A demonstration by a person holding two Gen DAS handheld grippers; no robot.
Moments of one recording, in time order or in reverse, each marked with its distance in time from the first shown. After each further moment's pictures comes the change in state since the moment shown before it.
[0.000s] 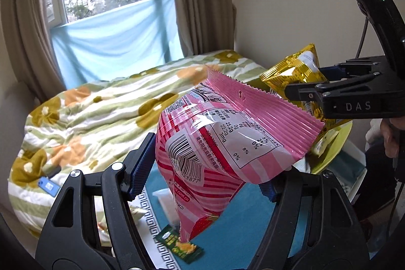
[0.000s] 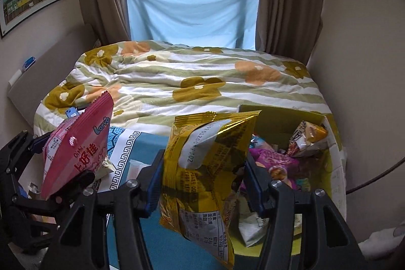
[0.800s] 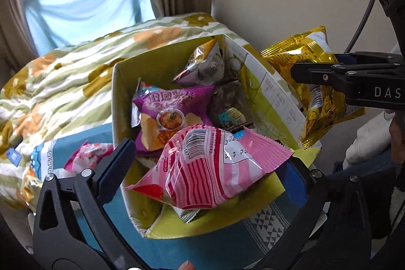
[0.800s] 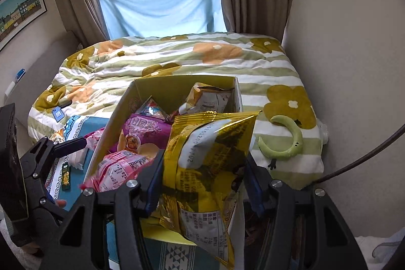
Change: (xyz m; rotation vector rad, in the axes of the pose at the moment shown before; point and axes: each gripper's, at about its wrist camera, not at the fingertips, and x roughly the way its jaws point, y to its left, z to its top) left arm 0.141 -0.212 0.019 -0.097 0.234 -0.046; right arm 0.005 -0.226 -0.057 0.066 0.087 0.065
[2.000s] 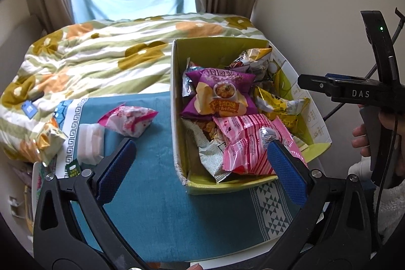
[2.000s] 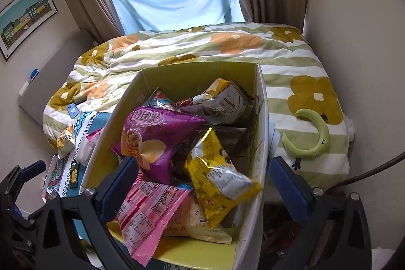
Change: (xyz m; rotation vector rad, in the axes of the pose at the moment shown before) left arm -0.064 0.046 -0.044 -0.210 -0.007 0.119; right arm 0.040 -0.011 -0.002 0.001 0.030 0.113
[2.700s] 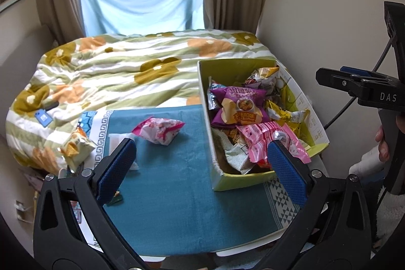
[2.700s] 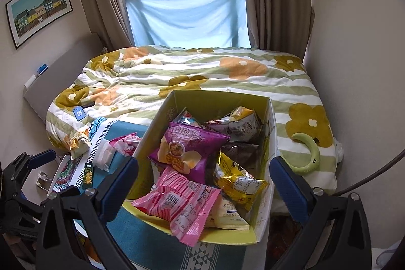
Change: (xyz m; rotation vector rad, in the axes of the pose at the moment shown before) left arm -0.072 0.048 0.000 0.003 -0.087 0.031; right arm -0.073 0.074 0.001 -0.078 -0.131 -0.025
